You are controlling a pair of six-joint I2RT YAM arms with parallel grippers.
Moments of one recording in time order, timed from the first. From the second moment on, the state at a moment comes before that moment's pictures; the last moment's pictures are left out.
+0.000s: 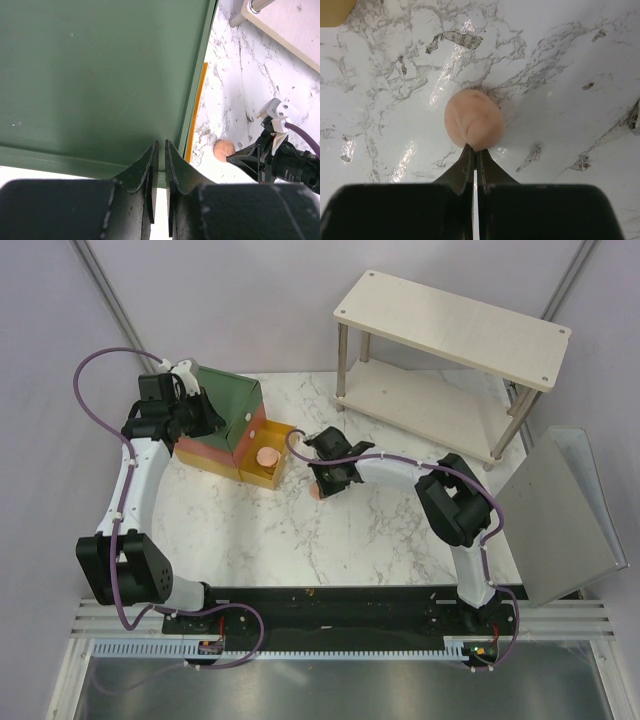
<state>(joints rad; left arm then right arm) 0.07 1.43 1.35 -0.57 0.35 -0.16 0.75 2.06 1.46 -0.43 -0.07 0.29</state>
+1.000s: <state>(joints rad) 0.07 1.43 1.34 -0.57 0.35 -0.16 0.73 2.34 2.17 -0.41 -0.16 0.38</state>
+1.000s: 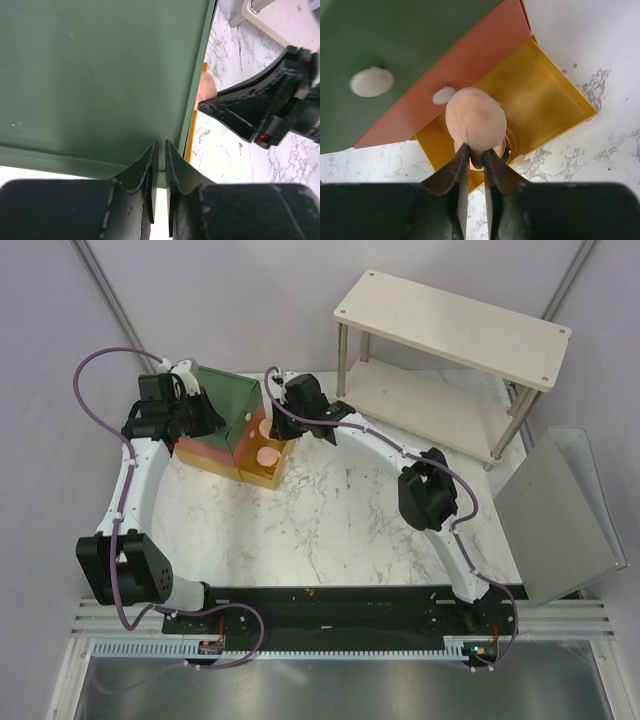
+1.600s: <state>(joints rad) 0.07 1.43 1.34 -0.57 0.35 -0.16 0.70 2.31 2.03 -0.37 -0.19 0.42</state>
